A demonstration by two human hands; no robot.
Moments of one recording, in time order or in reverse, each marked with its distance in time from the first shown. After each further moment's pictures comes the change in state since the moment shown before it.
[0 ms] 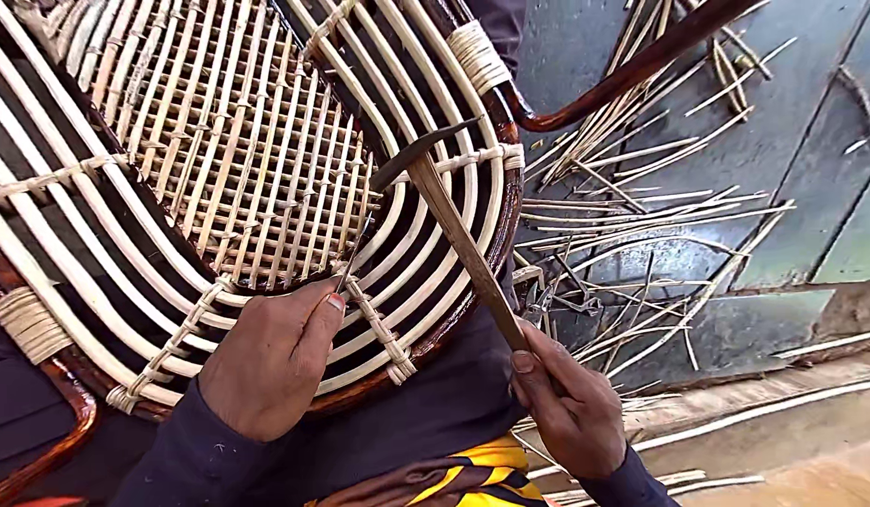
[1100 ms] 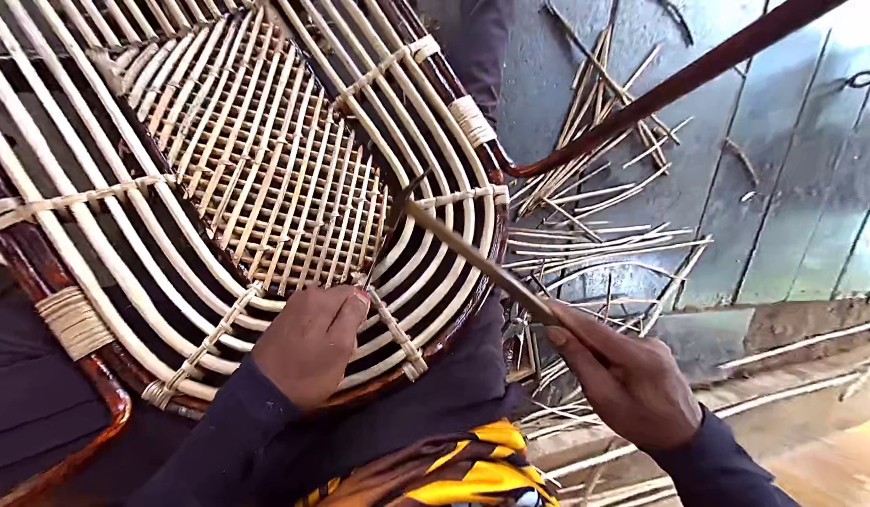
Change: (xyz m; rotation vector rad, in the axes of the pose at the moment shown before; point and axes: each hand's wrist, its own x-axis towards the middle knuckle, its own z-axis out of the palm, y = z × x) left_hand 0.006 -0.007 -0.010 -0.206 -0.103 -0.025; right_hand 0.042 -0.045 -0.059 -0.469 -0.065 -0.151
